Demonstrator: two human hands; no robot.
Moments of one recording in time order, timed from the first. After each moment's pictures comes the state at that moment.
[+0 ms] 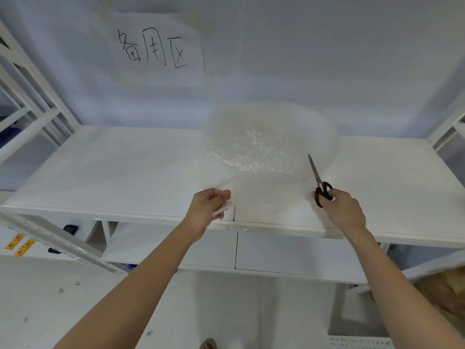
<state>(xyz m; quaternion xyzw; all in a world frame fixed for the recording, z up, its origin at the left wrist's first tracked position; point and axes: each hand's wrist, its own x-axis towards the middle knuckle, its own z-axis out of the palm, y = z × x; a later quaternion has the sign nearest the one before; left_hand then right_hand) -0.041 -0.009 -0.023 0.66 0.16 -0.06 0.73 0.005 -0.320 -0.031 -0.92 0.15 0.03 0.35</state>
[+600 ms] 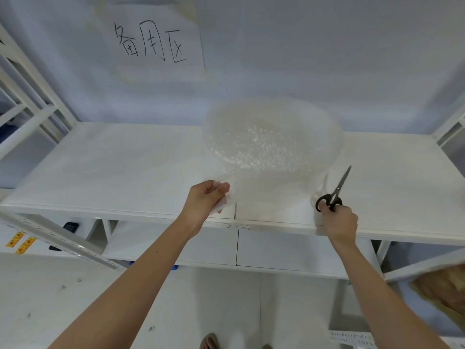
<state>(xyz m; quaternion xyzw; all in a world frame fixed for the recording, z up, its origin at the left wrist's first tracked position) -0.038 -0.002 -0.012 0.71 0.11 -0.03 0.70 -0.001 -0.312 -0.085 -0.88 0.25 -0.04 0.41</state>
